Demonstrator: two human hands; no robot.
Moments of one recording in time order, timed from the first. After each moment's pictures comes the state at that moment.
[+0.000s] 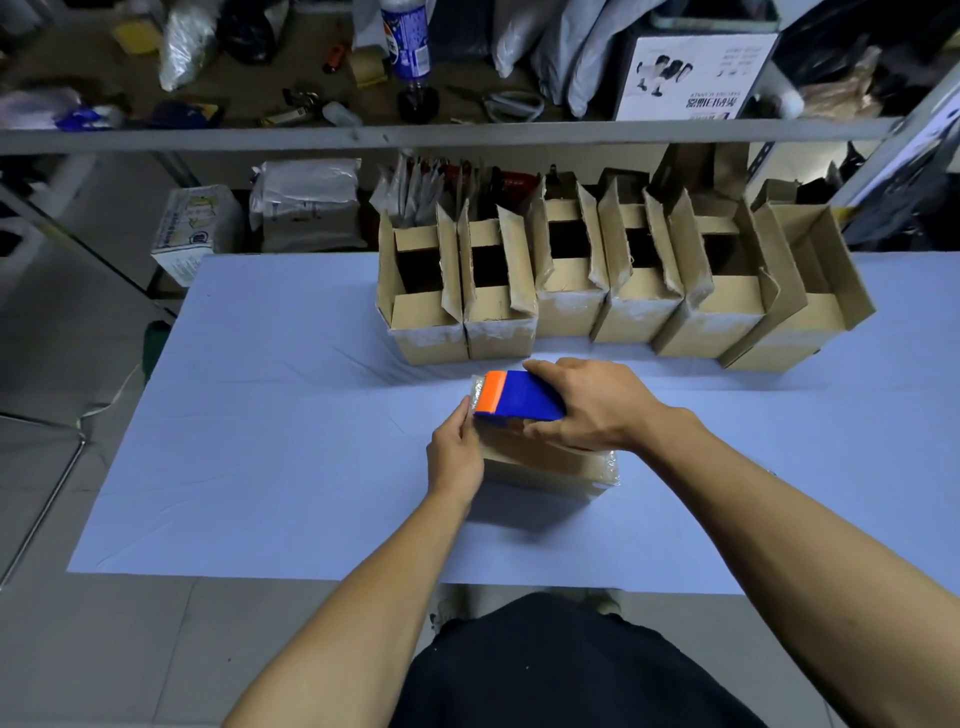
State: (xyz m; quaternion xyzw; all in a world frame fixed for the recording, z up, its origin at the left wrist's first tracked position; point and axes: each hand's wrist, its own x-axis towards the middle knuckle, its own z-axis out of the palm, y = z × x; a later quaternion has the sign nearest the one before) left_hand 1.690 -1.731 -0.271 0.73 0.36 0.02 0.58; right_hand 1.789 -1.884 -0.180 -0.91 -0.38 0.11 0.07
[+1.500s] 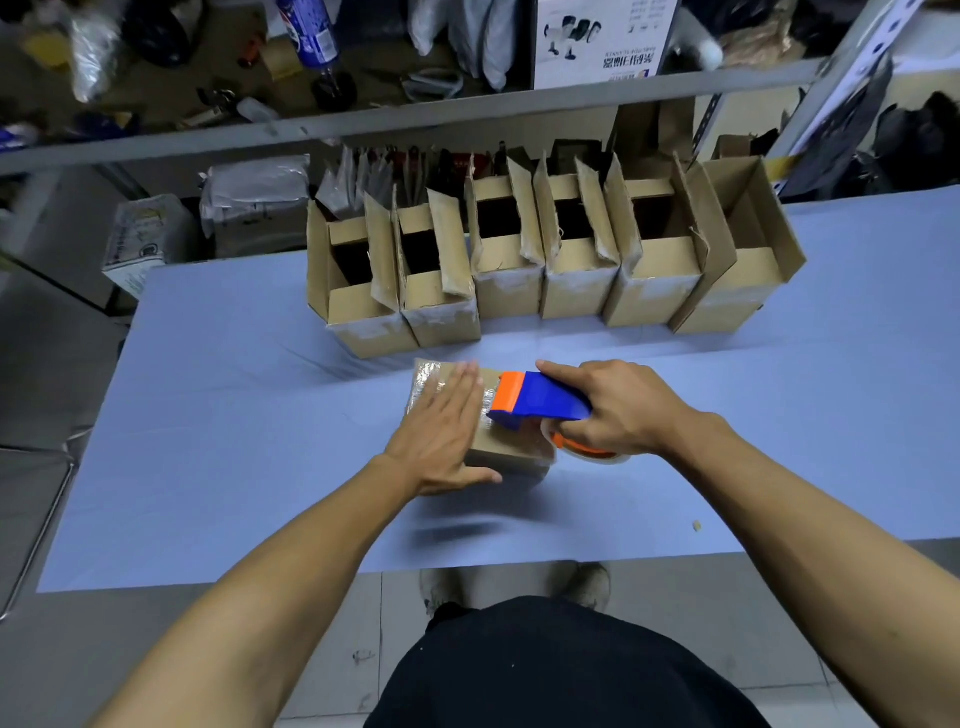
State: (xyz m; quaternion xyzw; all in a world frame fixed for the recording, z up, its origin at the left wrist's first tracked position) left_hand 1.709 -1.744 -0.263 0.97 -0.18 -0.15 -0.03; right_hand 1.788 -1.994 -0.200 -0.93 -0.33 0.13 0.12
